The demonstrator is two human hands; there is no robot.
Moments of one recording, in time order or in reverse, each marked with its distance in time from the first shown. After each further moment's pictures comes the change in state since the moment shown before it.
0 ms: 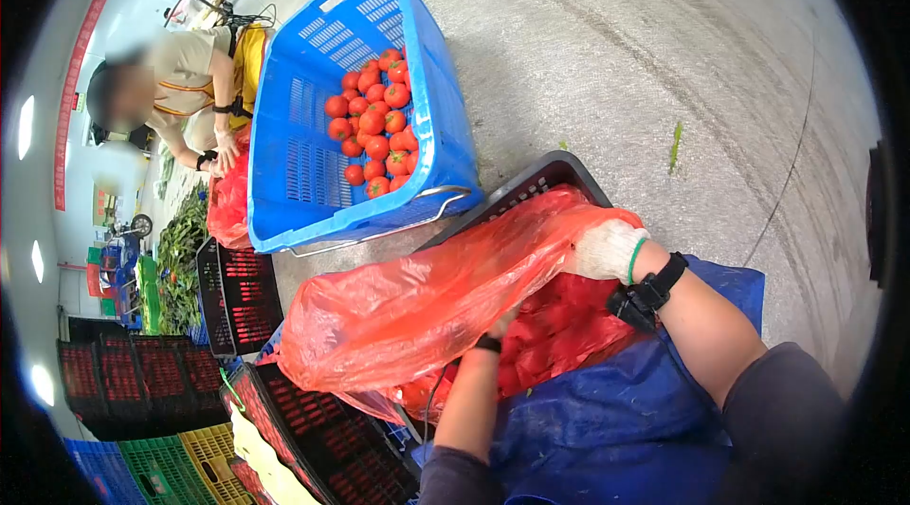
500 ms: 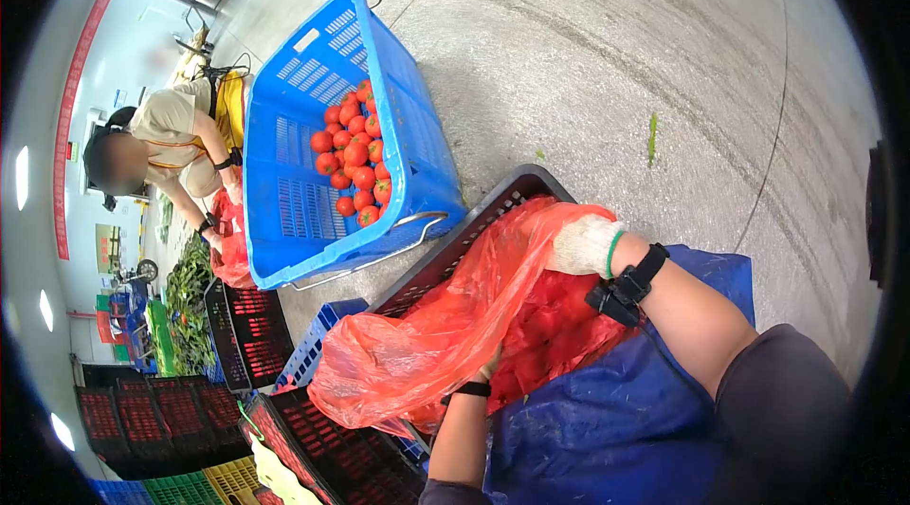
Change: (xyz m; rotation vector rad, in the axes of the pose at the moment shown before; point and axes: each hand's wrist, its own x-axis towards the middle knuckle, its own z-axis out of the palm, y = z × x) left_hand -0.051 0.014 -0.032 -0.042 -0.007 -0.272; right_hand -0.004 0.004 -0.015 -0.017 0.038 0.003
